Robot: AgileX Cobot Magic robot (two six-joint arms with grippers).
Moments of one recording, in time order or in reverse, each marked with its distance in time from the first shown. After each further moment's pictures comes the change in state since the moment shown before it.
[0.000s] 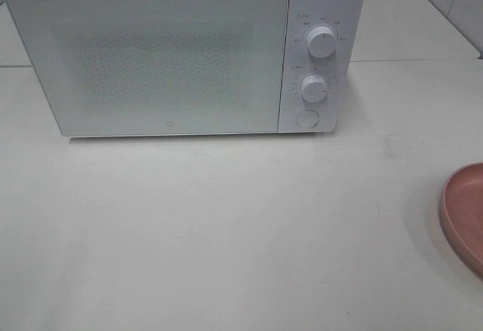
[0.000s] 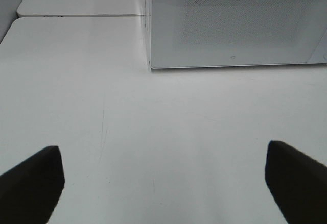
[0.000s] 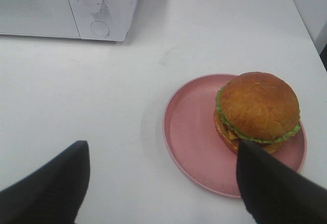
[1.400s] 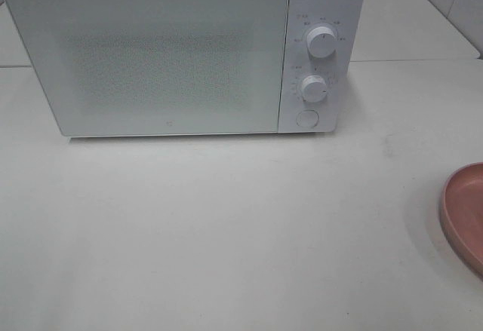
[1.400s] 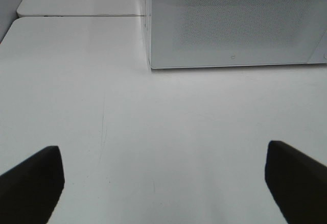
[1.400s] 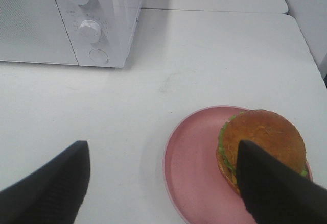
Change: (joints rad) left arm 0.000 0.000 0.000 0.000 0.000 0.000; right arm 0.000 0.277 -0.034 0.000 -0.239 0.005
